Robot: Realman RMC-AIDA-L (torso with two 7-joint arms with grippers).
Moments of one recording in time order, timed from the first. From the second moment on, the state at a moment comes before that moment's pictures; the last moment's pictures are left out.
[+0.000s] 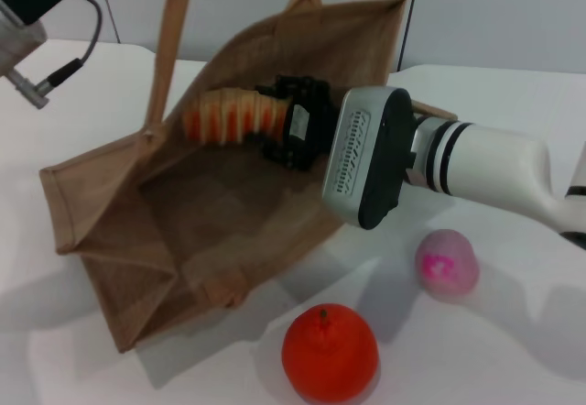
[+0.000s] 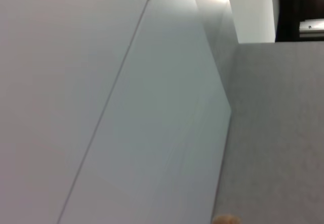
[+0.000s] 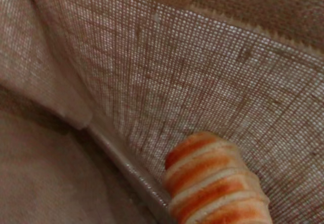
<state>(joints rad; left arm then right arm) -0.67 -2.02 0.49 0.53 -1.74 -1.79 1.62 1.11 2.04 -0.07 0.34 -2.03 -0.62 -0.19</state>
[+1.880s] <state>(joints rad) -0.54 -2.03 0.27 0.44 -1.77 -1.49 1.83 0.93 2.02 -0.05 -0.22 -2.78 -1.29 1.08</state>
